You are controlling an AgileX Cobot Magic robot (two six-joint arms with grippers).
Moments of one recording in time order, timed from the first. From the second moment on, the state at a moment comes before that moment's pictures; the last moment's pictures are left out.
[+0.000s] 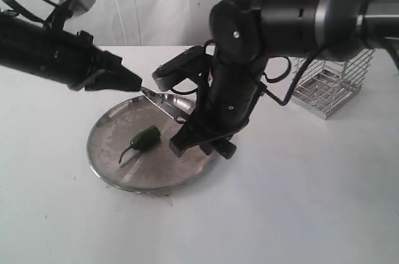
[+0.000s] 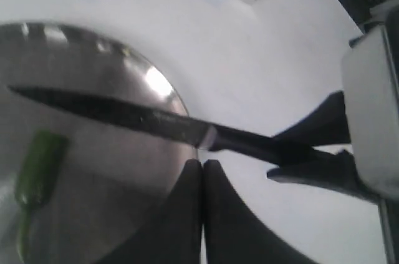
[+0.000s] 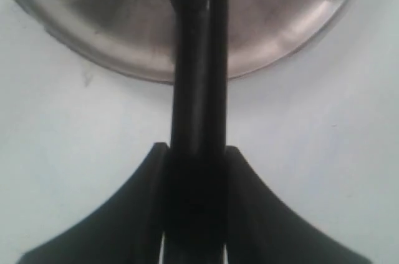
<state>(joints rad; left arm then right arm) -0.10 1.57 -1.07 -1.13 0.85 1.00 0.69 1.80 -1.38 0.03 0.96 -0.08</state>
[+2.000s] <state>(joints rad) -0.10 1.49 -0.62 -1.79 0.62 1.56 0.46 2.01 -1.30 0.50 0.87 -0.30</state>
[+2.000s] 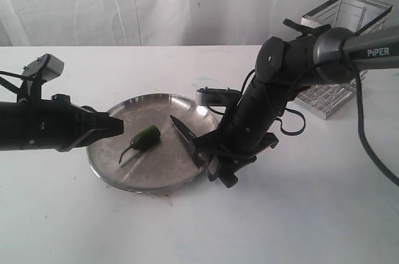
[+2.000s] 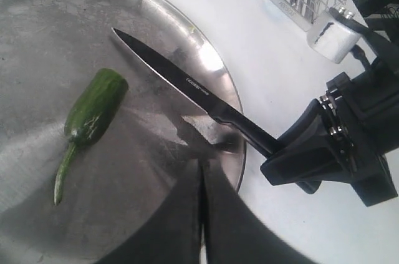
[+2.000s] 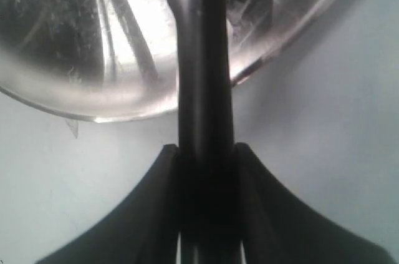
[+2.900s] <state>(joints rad) -0.10 1.49 -0.62 -1.79 0.66 1.58 0.31 1.92 -1.43 0.44 1.15 -0.22</state>
